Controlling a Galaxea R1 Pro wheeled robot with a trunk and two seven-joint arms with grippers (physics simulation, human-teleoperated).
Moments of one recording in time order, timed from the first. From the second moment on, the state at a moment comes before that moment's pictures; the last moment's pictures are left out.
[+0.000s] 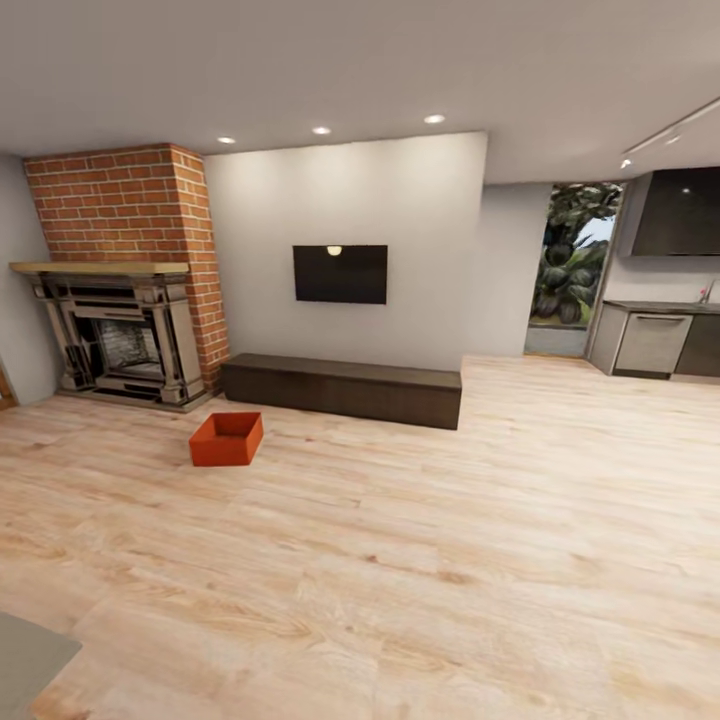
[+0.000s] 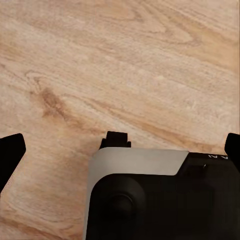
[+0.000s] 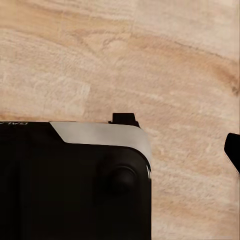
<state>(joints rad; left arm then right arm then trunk) -0.21 0.02 0.00 -0.01 0.10 -0.05 0.03 -0.15 0.03 0.53 0.03 -0.50 -0.12 -0.07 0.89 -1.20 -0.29</state>
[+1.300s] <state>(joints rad) -0.21 0.01 0.00 0.00 0.10 -0.05 0.03 -0.15 0.03 0.53 0.03 -0.50 -0.12 -0.07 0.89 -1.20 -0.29</state>
